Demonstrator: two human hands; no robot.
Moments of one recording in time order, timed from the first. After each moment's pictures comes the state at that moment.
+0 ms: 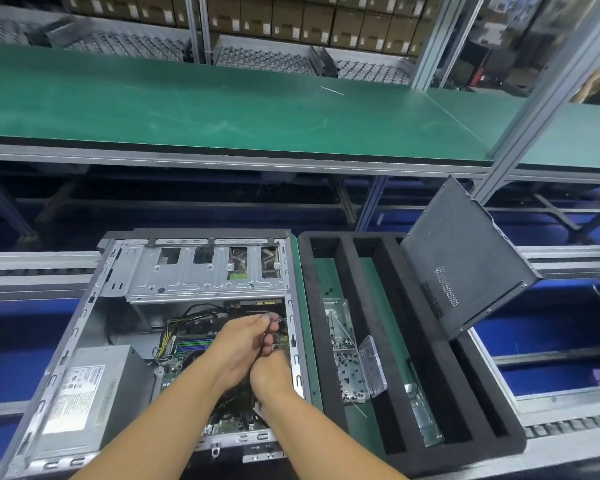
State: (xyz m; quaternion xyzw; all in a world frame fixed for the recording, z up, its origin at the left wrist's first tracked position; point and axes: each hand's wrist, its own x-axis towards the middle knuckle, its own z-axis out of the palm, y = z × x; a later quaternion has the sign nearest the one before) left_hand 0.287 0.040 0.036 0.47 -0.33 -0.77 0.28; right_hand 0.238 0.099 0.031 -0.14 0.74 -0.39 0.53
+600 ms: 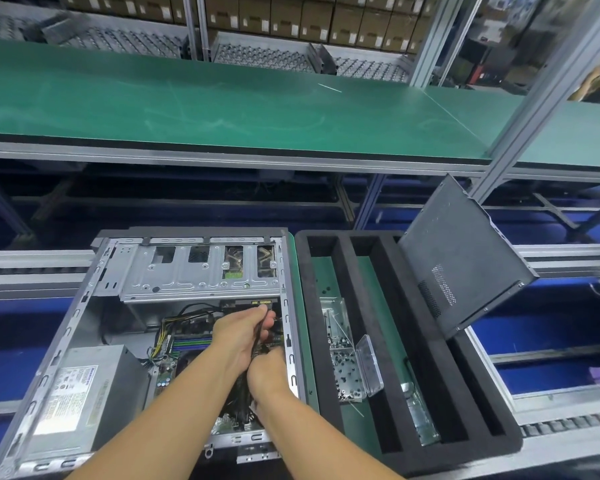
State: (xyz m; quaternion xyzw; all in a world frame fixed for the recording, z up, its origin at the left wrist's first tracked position) left_hand 0.265 0.025 0.026 0.55 -0.22 -0.72 0.36; right_hand 0.242 0.093 0.021 -0.08 0.73 -0.44 0.52
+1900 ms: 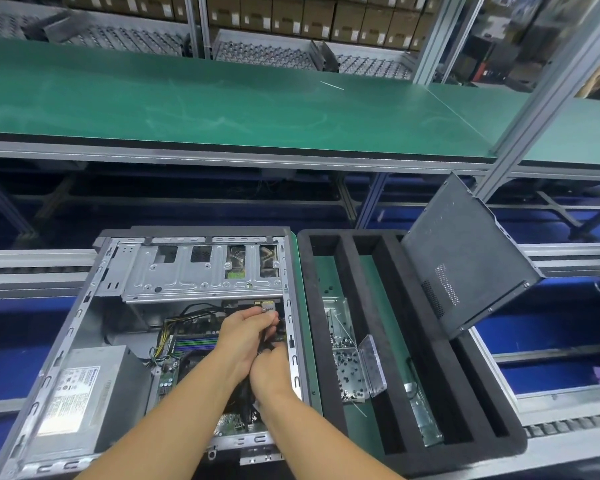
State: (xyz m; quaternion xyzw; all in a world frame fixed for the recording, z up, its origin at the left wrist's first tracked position) left_hand 0.267 0.031 0.029 0.52 -0.22 -0.73 0.38; right_hand 0.240 0.093 0.023 -0.11 0.71 -0.47 0.51
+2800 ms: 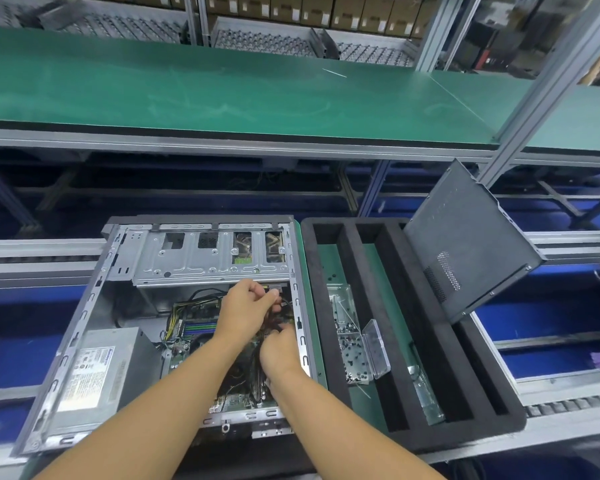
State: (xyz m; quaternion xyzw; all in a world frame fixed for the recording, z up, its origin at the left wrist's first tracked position) left_hand 0.287 0.023 0.028 0.55 -0.56 -0.53 0.31; right_hand 0.238 0.094 0.027 -0.16 0.74 -0.42 0.50
